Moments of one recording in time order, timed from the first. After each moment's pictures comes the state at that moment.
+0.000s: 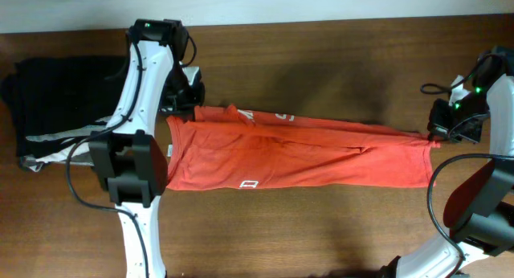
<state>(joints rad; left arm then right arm) -0.14 2.33 2.25 -1.69 0.17 -0.08 -0.44 1.91 1.70 -1.44 -0.12 0.00</state>
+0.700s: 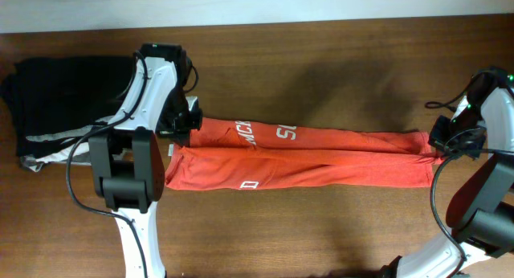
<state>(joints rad) -0.14 2.28 1.94 -1.61 0.09 -0.09 -0.48 1.91 1.52 -1.28 0.03 0.13</state>
